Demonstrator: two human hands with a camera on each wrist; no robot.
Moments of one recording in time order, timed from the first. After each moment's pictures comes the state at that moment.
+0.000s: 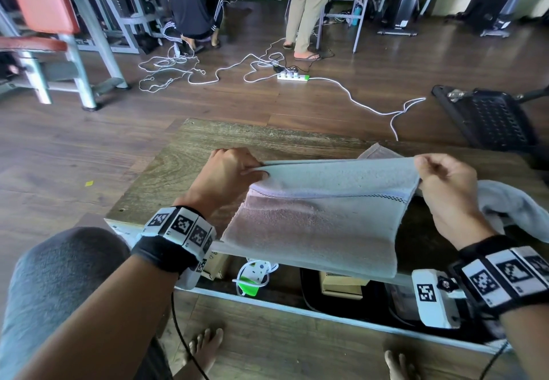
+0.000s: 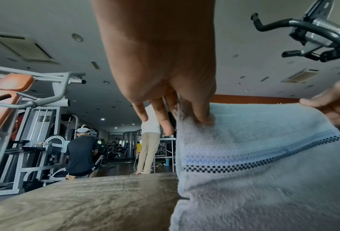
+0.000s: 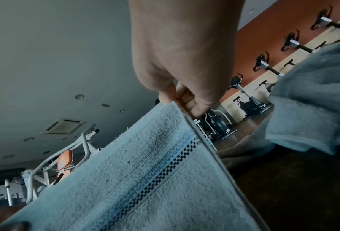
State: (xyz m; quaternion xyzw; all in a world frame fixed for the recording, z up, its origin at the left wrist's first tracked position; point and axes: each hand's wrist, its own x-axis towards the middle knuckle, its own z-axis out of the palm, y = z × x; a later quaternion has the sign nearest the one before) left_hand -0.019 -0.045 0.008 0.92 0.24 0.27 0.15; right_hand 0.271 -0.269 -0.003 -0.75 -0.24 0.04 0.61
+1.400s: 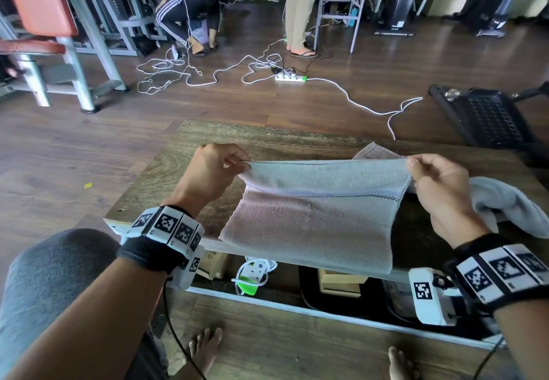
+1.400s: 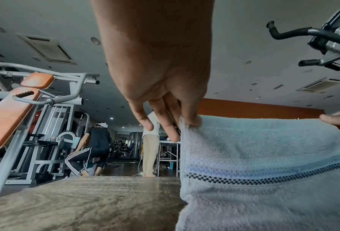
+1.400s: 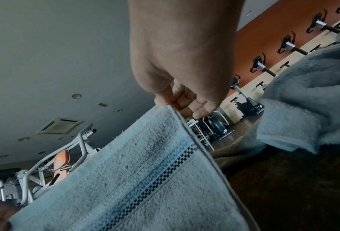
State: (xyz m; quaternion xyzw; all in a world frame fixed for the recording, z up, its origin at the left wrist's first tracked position) left_hand -0.033 -0.045 0.015 0.87 0.31 0.31 0.23; right_hand 0.266 -0.277 -0.001 -0.76 -0.25 0.06 0.60
